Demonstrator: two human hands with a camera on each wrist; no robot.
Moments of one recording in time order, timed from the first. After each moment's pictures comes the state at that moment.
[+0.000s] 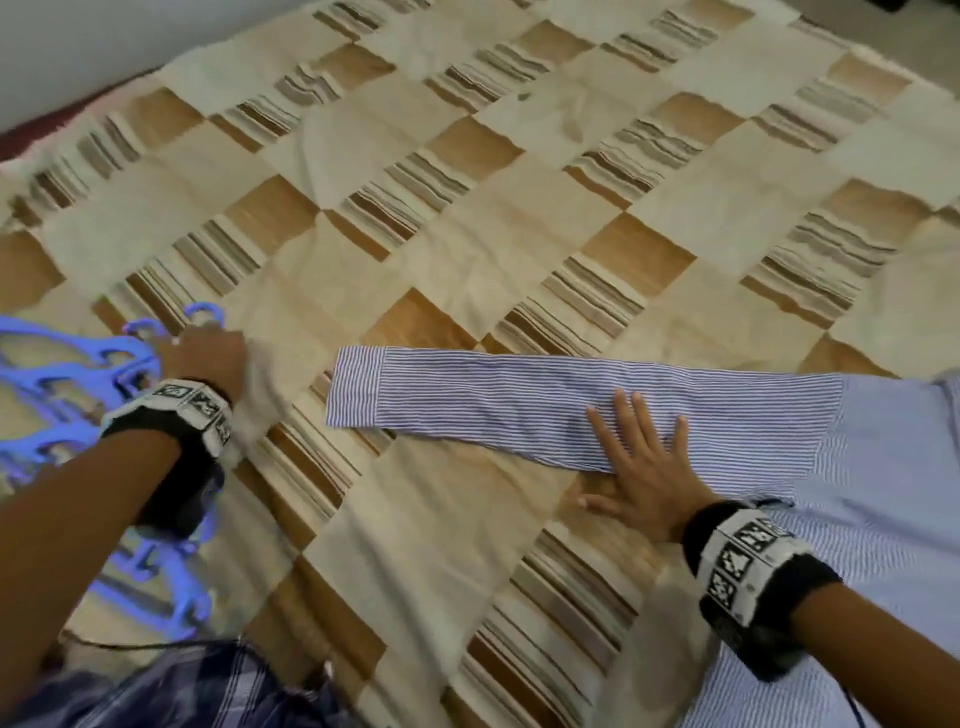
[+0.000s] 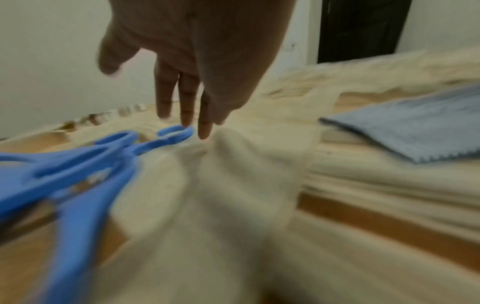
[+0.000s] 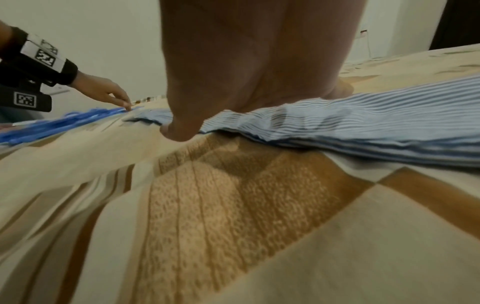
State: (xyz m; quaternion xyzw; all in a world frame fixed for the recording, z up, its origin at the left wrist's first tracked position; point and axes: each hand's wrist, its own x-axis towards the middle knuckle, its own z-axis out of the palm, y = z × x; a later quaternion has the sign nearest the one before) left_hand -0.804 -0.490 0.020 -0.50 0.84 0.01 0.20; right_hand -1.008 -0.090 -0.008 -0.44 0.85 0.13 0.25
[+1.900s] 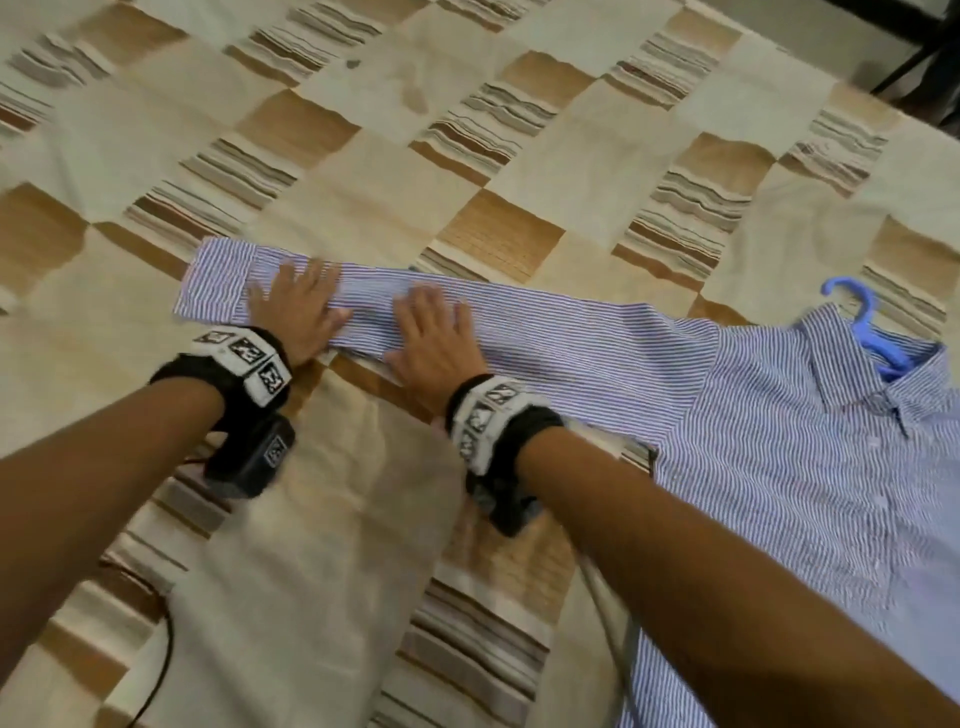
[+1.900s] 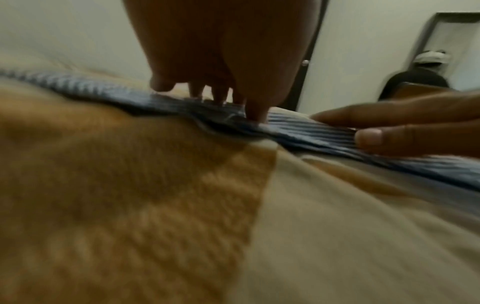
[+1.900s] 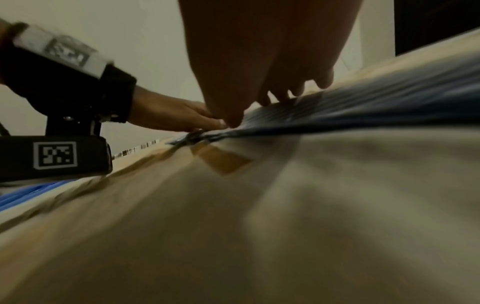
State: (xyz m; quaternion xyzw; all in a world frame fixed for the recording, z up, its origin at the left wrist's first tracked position) left_hand -1.011 -0.413 -0.036 -0.20 0.97 0.08 0.11; right_hand -1.063 -0.229 -0.023 -0.42 0.89 0.01 0.18
